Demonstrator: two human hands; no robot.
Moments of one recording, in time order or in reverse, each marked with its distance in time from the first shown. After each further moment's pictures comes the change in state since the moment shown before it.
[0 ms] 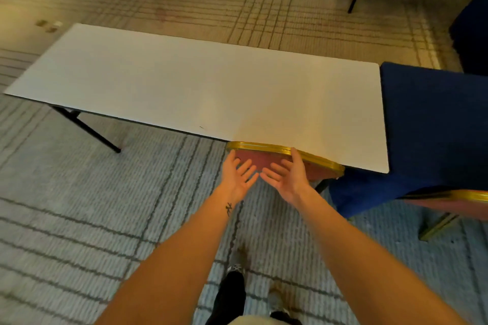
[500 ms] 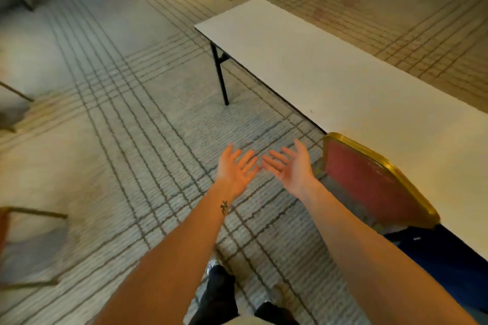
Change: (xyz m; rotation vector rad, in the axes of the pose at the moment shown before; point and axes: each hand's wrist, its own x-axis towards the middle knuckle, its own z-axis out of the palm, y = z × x) left_hand -0.168 -0.026 -0.184 -0.507 0.201 0.430; right_hand -0.116 0.137 0.071 -0.460 -0.451 0.240
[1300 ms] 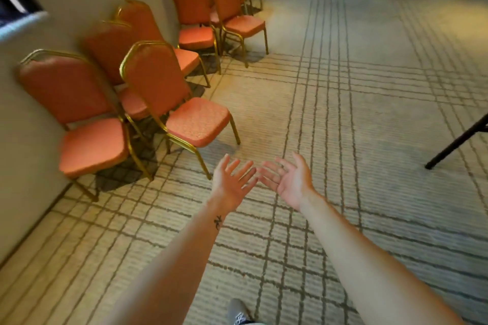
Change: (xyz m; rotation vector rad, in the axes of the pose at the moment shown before) left_hand -0.347 0.202 -0.549 -0.594 0.482 0.530; right_hand -0.187 0.541 0.350 -0.663 -0.634 0.520
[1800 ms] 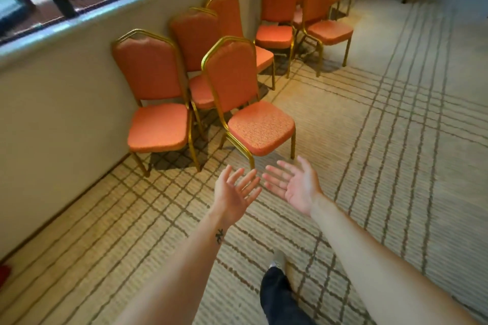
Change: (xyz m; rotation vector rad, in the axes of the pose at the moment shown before) left_hand 0.057 0.161 -0.146 -0.264 0.143 0.121; right_hand 0.133 0.076 0.193 -0.294 -0.209 0.168
